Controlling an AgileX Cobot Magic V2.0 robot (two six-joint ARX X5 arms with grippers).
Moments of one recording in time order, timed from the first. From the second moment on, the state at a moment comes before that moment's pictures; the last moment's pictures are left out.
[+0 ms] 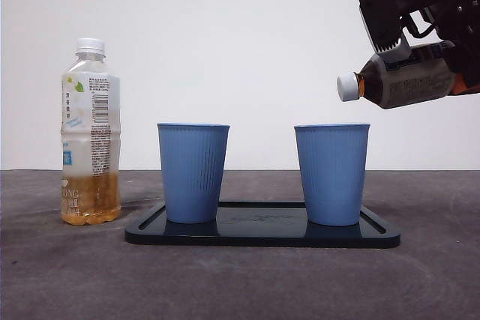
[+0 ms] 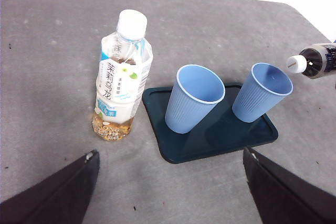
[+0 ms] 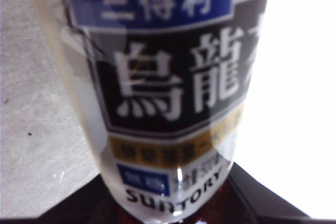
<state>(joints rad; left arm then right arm) -0.05 0.45 0.83 -0.83 0.42 -0.09 0.58 1.27 0.91 -0.47 0.86 -1.08</state>
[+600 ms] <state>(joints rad) -0.05 0.45 0.83 -0.83 0.42 -0.09 0.58 1.25 0.93 -0.49 0.80 -0.95</state>
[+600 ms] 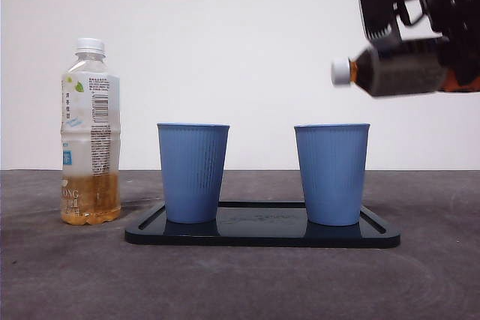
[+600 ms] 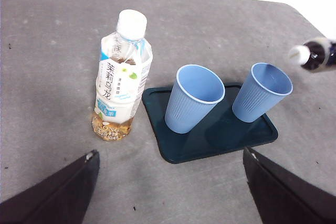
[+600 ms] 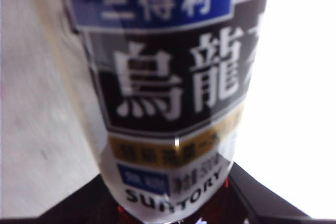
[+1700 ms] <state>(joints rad) -0.05 0.45 0.83 -0.83 0.42 -0.09 0.39 0.87 0.45 0.16 0.17 0.11</state>
